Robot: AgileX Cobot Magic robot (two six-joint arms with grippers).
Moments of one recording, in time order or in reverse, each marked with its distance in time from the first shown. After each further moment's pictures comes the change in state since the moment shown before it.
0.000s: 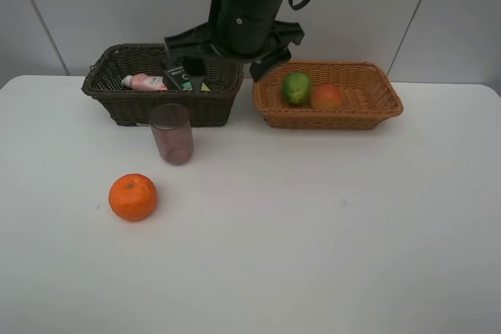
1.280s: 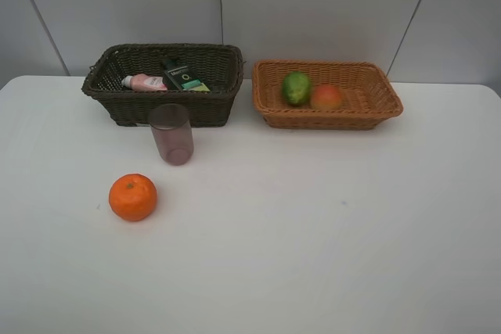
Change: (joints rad) left arm 0.000 0.000 0.000 0.000 0.000 0.000; right arm -0.714 -1.439 0.863 0.172 0.086 -0.393
